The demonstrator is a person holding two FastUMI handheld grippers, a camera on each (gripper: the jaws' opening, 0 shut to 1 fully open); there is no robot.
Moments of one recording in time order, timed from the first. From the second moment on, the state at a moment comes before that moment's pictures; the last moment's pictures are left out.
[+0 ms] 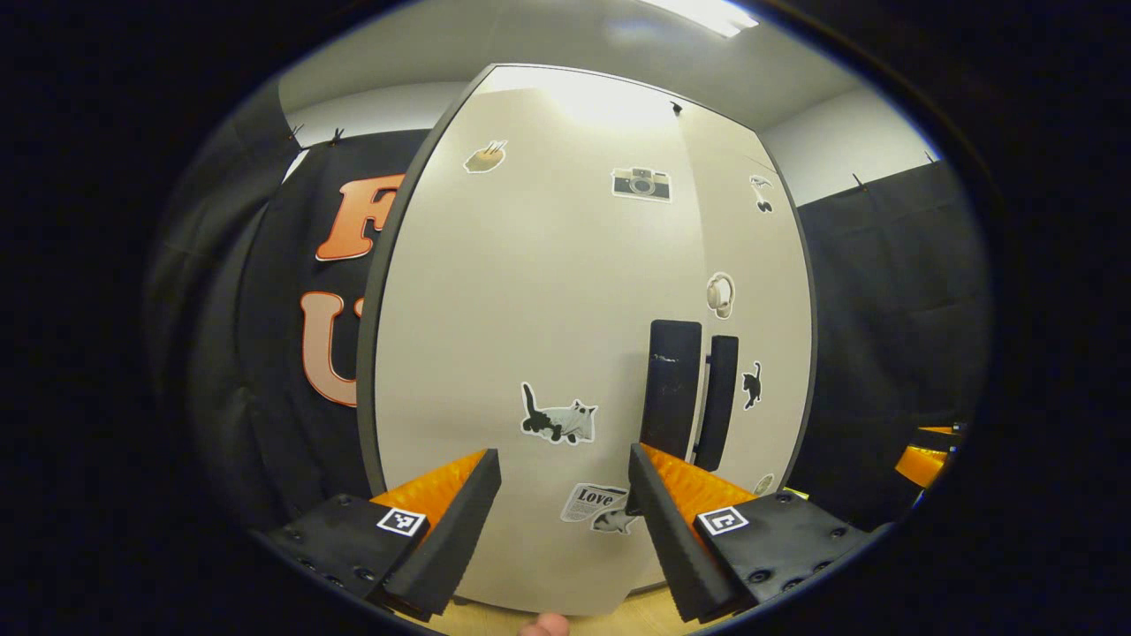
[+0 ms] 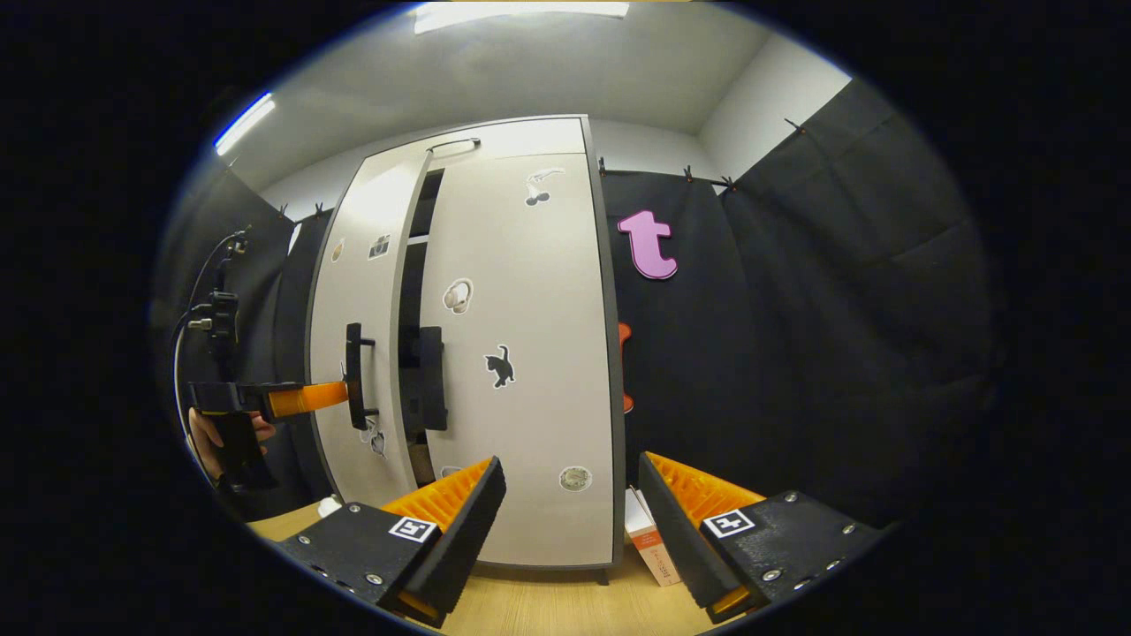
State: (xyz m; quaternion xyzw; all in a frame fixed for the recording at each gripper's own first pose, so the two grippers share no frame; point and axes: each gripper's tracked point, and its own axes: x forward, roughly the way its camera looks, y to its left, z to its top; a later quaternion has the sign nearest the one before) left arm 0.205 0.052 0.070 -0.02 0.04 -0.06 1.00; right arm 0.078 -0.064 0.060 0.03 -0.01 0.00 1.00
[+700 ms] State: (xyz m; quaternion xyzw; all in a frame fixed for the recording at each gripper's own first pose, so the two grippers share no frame) left arm 0.214 0.037 0.068 -0.02 0.04 -0.06 1.00; right arm 0.081 -0.072 0.059 0.04 -0.01 0.00 1.00
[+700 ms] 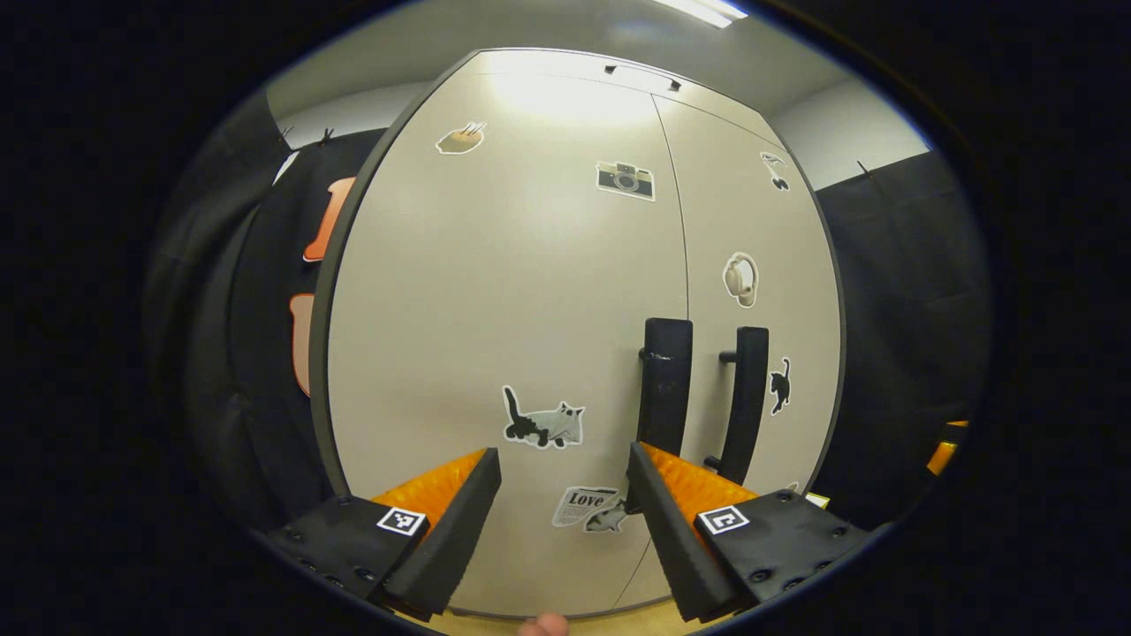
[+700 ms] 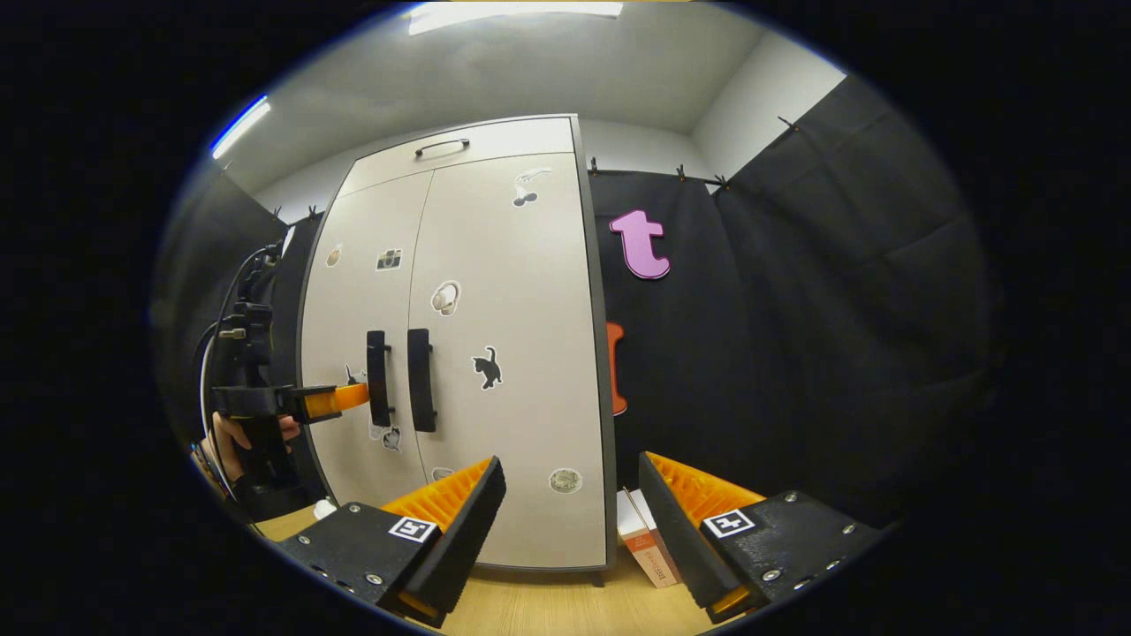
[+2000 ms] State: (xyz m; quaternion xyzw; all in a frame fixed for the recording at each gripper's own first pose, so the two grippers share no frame) left arm 0.085 0.050 0.092 -0.01 0.01 -0.05 1.00; right arm 0.069 -0.020 0.053 0.05 0.00 0.04 1.00
